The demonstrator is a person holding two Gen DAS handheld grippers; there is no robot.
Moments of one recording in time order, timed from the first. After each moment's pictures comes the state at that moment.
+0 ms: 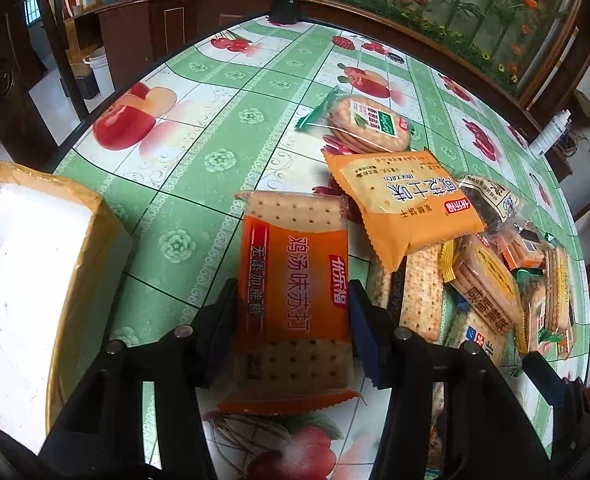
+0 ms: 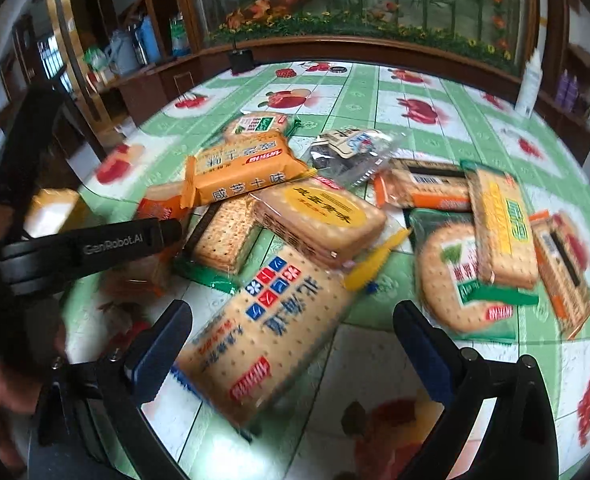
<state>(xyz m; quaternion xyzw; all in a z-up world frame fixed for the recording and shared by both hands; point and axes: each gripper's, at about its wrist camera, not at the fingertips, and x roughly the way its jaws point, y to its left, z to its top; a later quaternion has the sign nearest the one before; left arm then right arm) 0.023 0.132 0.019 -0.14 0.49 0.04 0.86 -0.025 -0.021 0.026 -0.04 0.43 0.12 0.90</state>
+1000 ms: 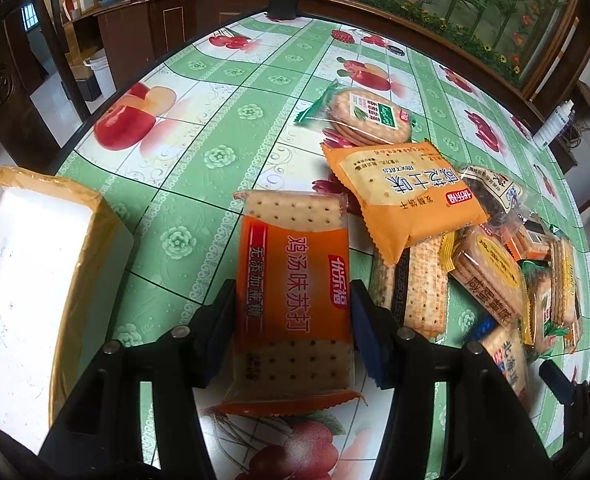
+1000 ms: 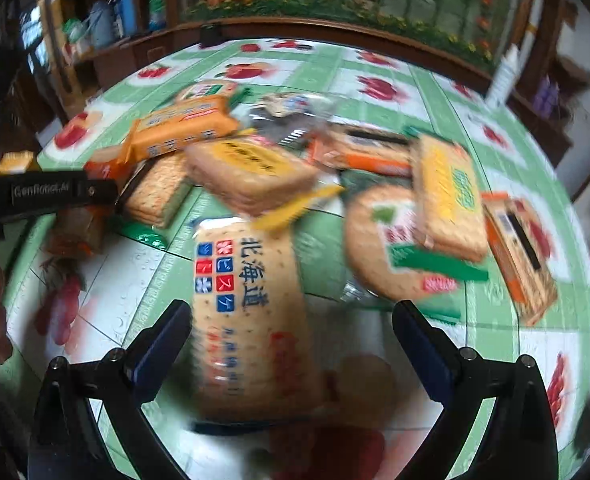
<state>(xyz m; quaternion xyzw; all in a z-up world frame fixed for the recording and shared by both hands) 0.026 0.126 0.018 -0.12 0.50 0.05 0.86 -0.030 -0.066 0.015 -0.05 0.45 0.08 0.89</state>
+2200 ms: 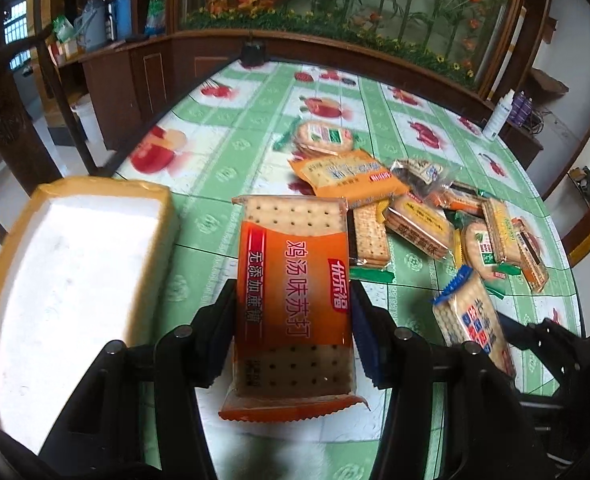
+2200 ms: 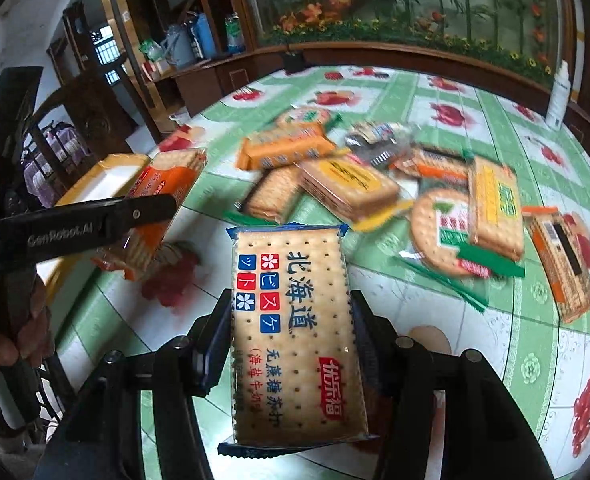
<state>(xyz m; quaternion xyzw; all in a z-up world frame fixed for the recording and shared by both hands) -0.063 0.123 0.074 -0.08 0.43 0.00 0.90 -0.073 -0.051 0.043 -0.03 0.41 0.23 0.88</state>
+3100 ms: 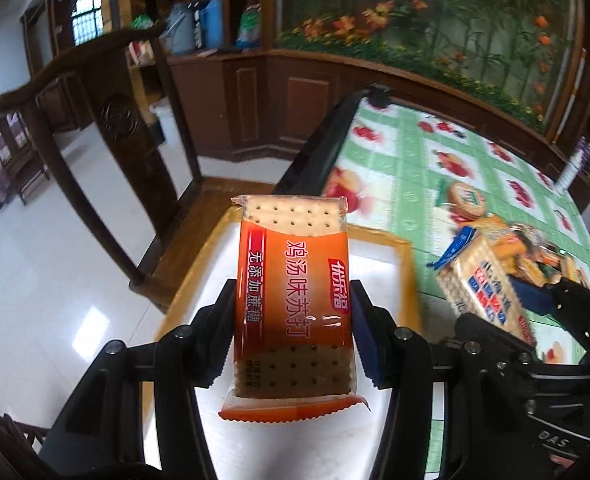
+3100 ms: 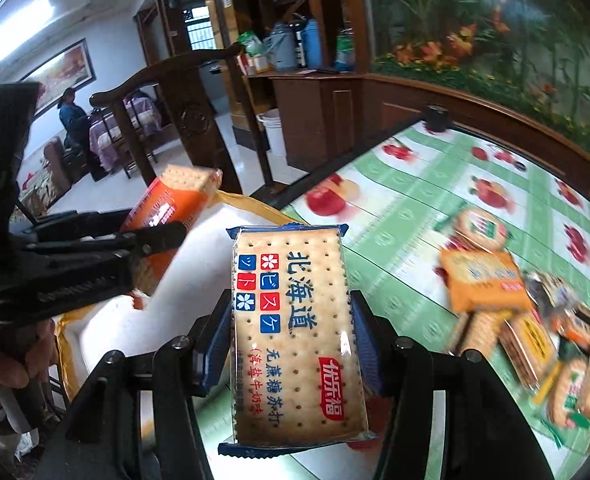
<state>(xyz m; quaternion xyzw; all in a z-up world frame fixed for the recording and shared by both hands) -0.094 0.282 0.102 -0.09 0.41 0.13 0.90 -0.051 0.122 0.085 -0.09 0.36 0.37 0.85</state>
